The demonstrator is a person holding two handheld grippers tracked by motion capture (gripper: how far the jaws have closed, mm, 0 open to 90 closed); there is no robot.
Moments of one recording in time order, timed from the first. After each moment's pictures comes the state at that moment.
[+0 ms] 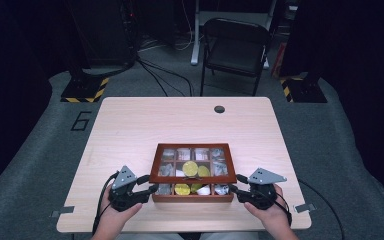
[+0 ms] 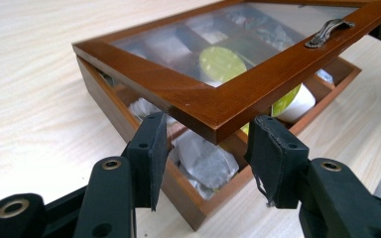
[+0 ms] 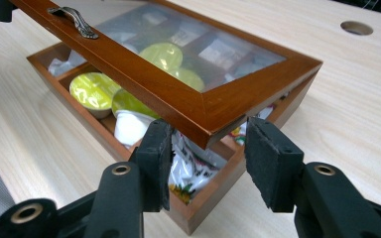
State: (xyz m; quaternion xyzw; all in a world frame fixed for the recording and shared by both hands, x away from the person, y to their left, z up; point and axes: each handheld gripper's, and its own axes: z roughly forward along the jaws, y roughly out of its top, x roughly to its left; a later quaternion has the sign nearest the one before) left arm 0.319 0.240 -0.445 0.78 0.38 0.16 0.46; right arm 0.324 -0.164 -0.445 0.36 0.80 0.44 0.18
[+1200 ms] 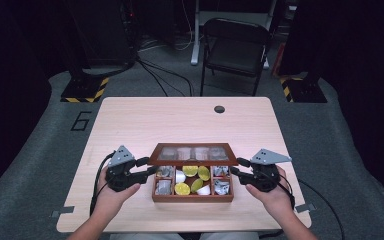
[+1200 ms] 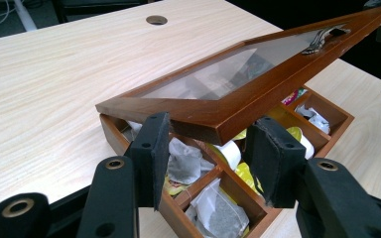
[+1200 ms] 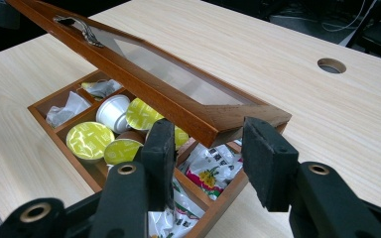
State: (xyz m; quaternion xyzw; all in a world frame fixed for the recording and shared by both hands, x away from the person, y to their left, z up) left arm 0.351 0.242 -0.399 0.78 0.38 0.16 0.47; right arm 0.350 -0.162 -0.395 0.36 0.79 0.45 0.19
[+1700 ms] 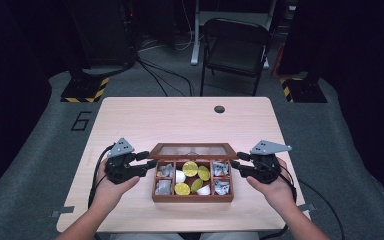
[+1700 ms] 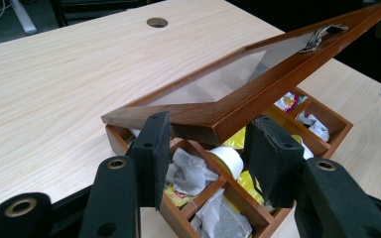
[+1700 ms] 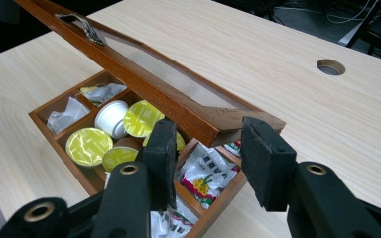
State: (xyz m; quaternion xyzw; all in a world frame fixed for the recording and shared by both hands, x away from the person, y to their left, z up) left arm 0.364 0.242 -0.384 0.79 0.38 0.15 0.47; right arm 0.364 -0.162 -0.377 0.36 0.80 0.44 0.18
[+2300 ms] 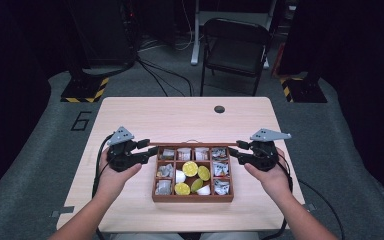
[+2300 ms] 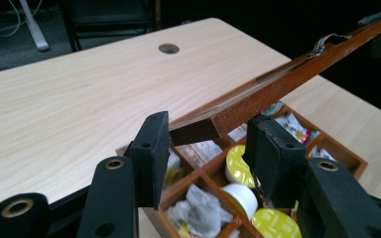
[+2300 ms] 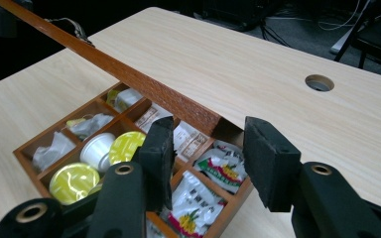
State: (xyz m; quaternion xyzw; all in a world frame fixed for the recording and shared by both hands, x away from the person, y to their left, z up) left arm 0.390 0.241 -0.372 0.76 0.39 0.17 0.49; right arm 0.392 -0.160 -0.368 0.38 0.78 0.46 0.18
